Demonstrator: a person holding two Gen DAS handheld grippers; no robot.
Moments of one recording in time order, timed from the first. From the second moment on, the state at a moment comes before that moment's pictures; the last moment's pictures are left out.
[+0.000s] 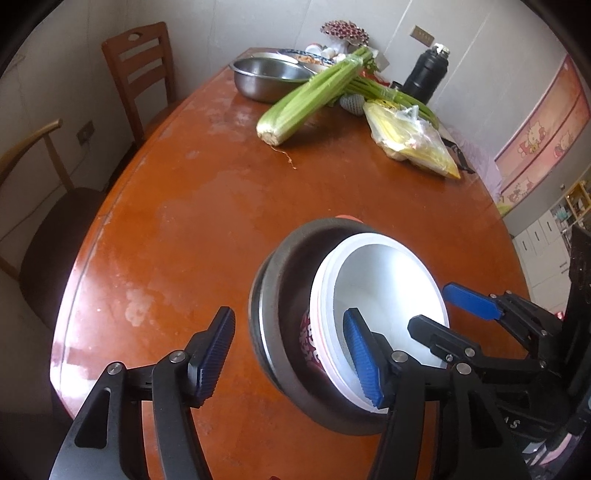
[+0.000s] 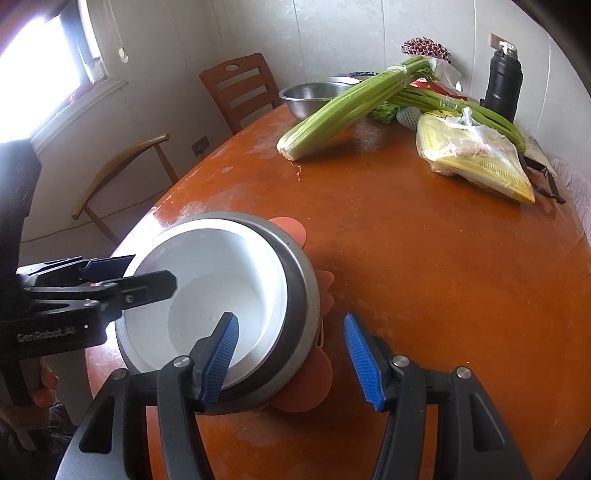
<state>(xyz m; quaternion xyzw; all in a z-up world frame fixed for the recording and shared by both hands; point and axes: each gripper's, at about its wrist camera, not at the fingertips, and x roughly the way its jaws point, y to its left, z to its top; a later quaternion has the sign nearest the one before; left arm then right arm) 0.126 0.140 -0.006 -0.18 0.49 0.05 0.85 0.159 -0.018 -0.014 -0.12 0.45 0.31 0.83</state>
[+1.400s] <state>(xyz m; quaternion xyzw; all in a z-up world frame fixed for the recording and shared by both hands) 0.169 0.076 -0.023 -0.12 0.51 0.02 0.85 0.166 -0.052 -0.023 -0.14 0.45 0.27 0.84</state>
